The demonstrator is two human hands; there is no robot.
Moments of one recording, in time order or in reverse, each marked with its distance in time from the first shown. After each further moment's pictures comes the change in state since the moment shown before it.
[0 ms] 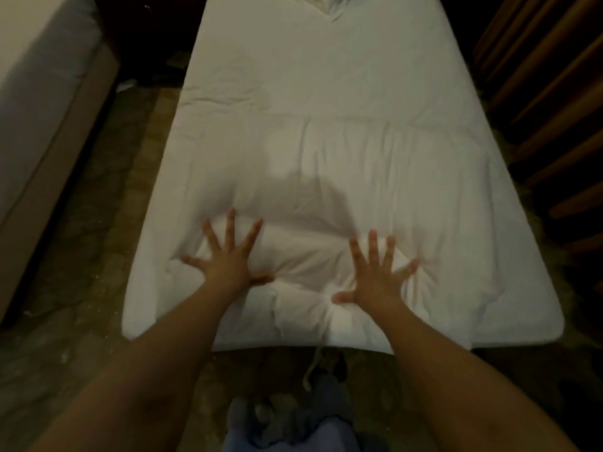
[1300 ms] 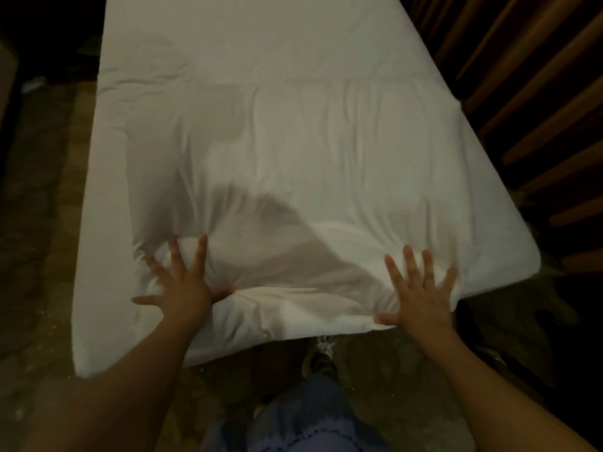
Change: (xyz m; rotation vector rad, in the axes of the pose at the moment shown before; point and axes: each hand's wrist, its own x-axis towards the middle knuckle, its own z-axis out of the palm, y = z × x) left_hand 0.017 -0.030 0.079 -0.093 0.031 -0.109; right_hand -0.042 0.083 0.112 -0.031 0.133 0.136
